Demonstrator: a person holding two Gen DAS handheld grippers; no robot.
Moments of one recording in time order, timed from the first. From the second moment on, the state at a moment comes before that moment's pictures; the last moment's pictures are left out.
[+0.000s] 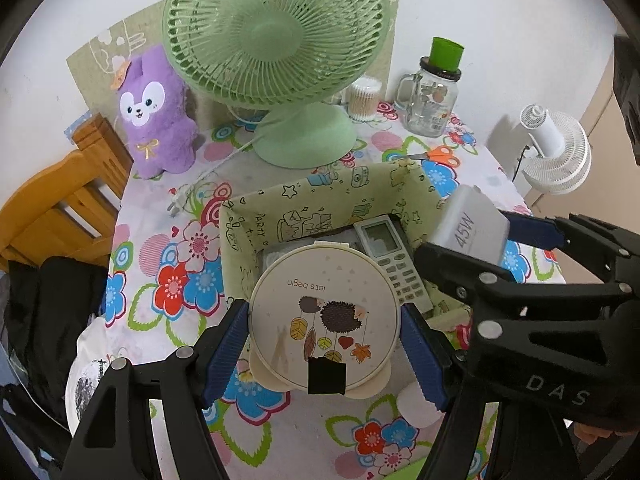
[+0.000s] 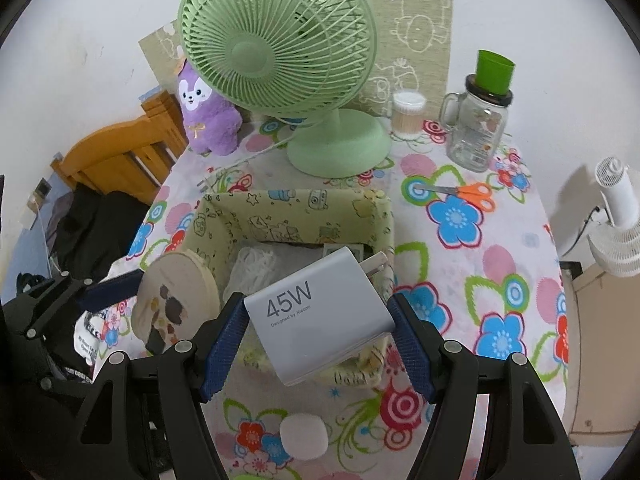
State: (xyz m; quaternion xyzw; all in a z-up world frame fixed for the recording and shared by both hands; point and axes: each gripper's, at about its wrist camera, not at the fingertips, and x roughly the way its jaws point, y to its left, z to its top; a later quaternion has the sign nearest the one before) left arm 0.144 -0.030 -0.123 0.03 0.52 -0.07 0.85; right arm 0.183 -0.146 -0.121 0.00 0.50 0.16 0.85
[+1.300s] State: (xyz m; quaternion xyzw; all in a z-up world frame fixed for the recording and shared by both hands) left arm 0.192 -0.004 -0.156 0.02 0.54 -0.04 0.84; right arm 0.261 -0.095 -0.178 -0.01 0.53 0.21 0.82
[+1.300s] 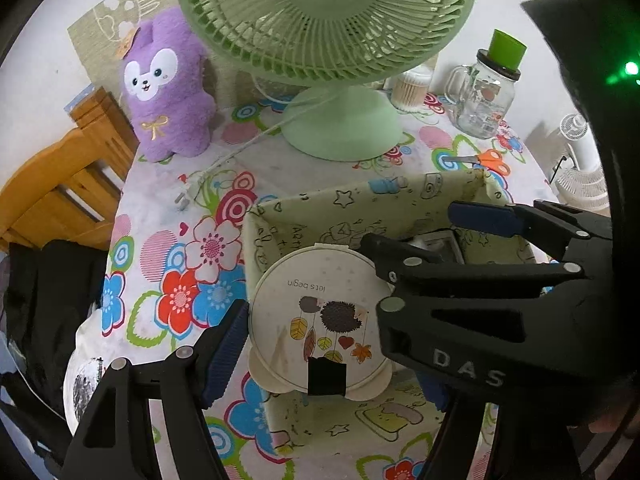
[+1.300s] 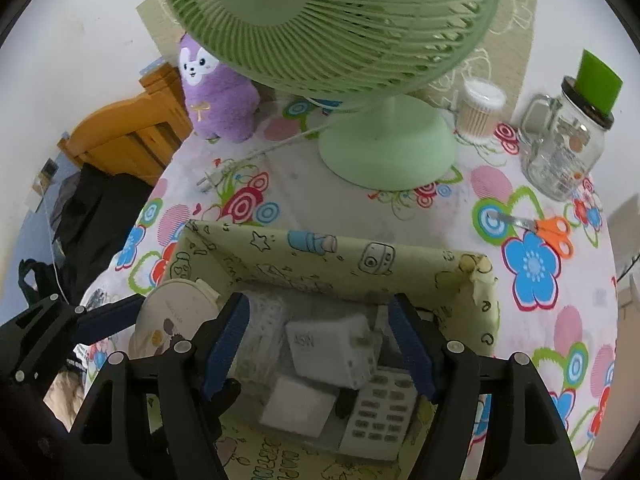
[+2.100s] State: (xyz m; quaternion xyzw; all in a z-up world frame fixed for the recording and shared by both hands) left arm 0.202 -0.042 -0.164 0.04 0.55 -0.09 0.83; right arm 0.214 -0.179 -0.148 0.02 0.52 0.14 0.84
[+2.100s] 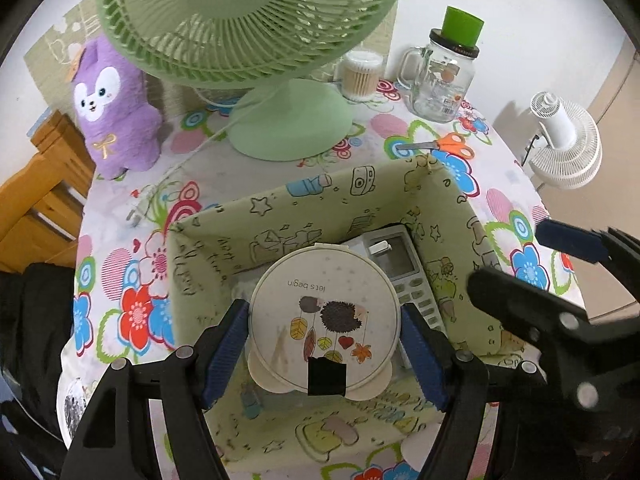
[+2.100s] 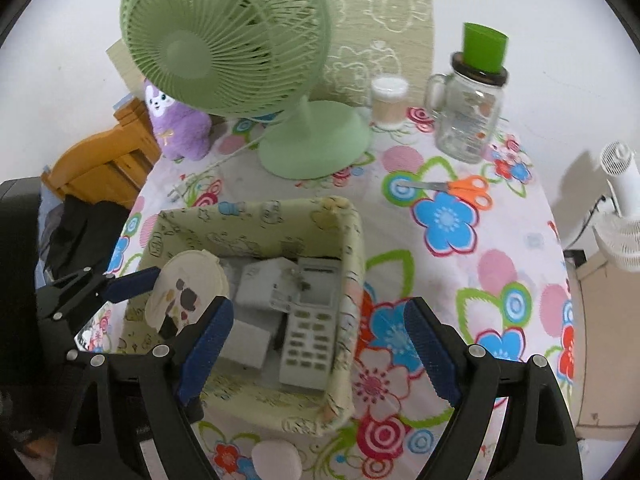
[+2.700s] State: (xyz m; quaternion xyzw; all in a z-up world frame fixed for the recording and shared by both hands) left arm 0.223 -0.042 -0.198 0.04 0.58 -0.09 0.81; right arm 0.220 -0.185 -0.168 0.03 0.54 0.12 0.83
